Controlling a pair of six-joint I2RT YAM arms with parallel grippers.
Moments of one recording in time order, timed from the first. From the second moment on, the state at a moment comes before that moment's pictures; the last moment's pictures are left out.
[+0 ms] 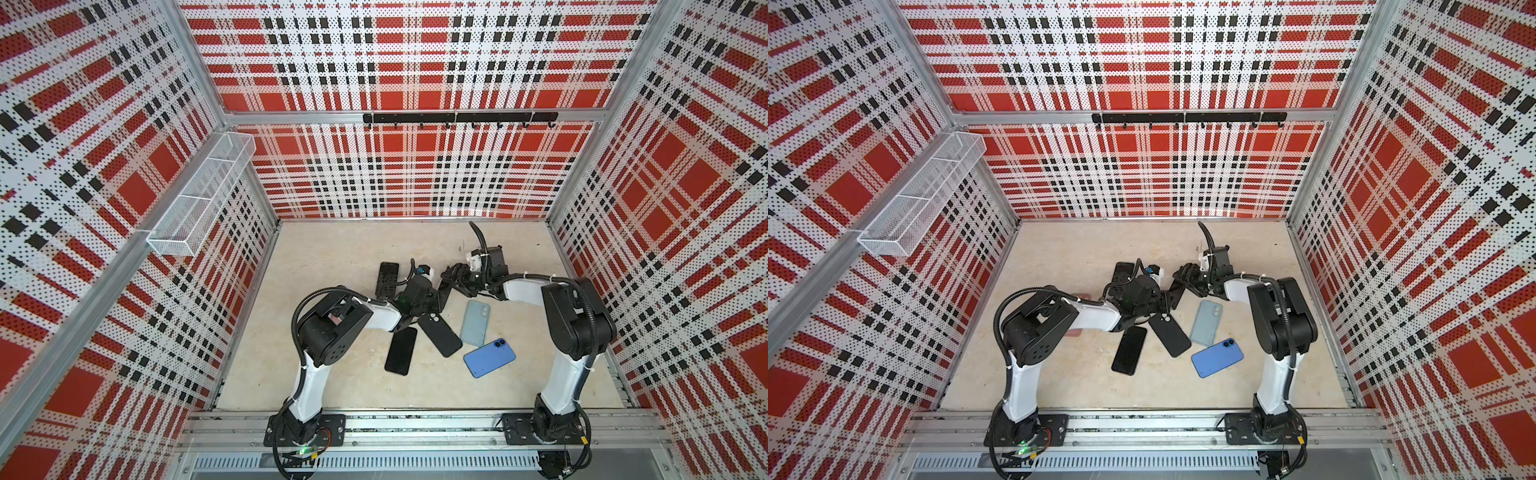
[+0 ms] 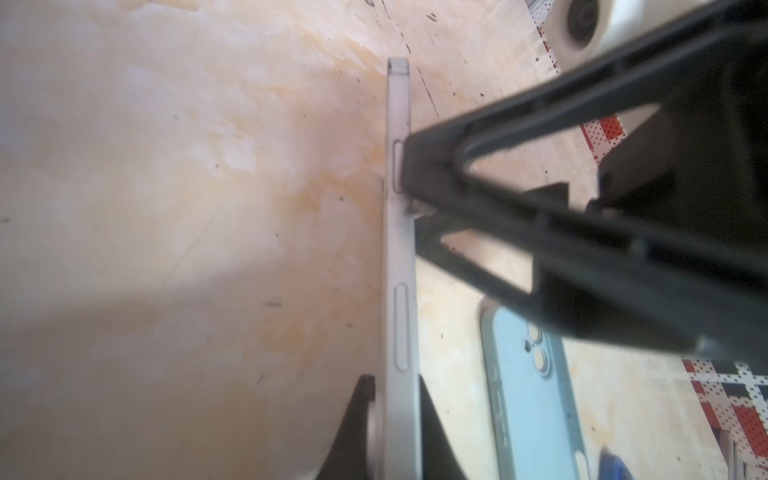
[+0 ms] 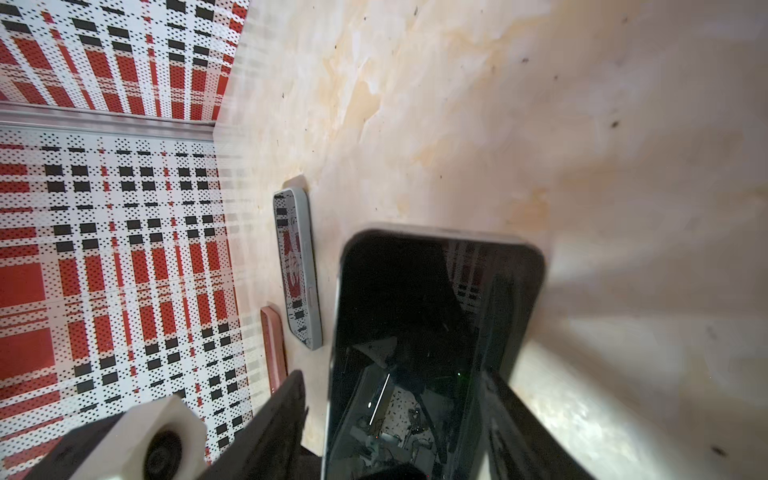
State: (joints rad) left arm -0.76 2.02 1.05 0.41 0.08 -0.64; right arm 0.24 1.87 1.03 0.07 -0.55 0.81
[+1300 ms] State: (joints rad) left arm -0.43 1.48 1.24 -0.63 1.00 -0.16; right arm 0.20 1.36 1.02 -0.34 -1.10 0.09
